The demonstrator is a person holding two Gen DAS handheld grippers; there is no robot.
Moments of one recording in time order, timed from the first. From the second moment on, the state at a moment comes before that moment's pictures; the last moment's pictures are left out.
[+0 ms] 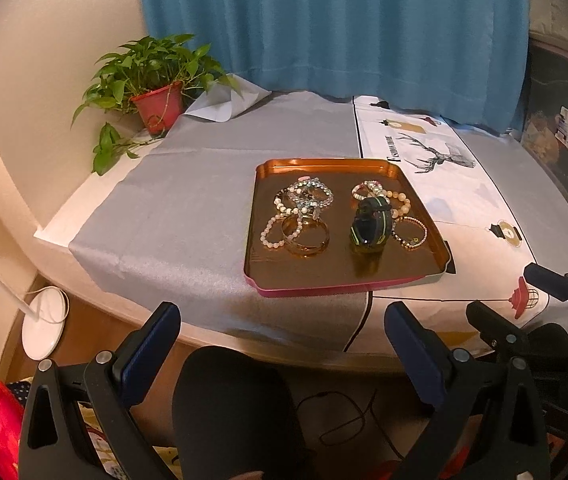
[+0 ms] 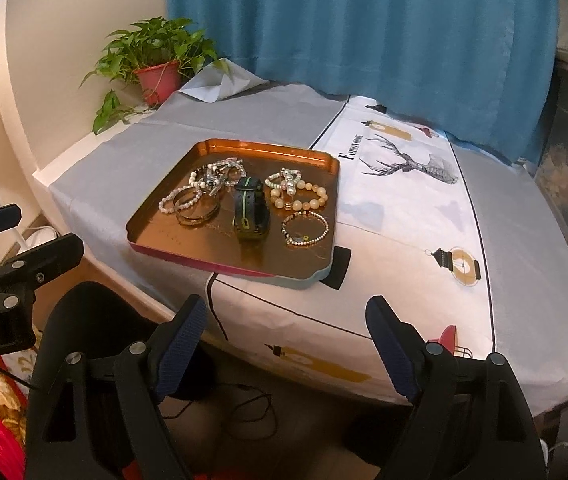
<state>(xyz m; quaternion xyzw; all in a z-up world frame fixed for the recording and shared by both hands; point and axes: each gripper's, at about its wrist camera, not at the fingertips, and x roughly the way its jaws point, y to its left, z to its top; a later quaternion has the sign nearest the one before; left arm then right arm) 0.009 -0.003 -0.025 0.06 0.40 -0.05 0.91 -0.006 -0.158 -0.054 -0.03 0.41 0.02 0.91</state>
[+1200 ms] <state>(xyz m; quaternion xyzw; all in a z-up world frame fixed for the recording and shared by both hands) 0.005 0.003 -0.031 0.05 0.40 -0.04 0.91 -0.003 -0.149 -0.054 -0.04 0.41 0.02 0.91</state>
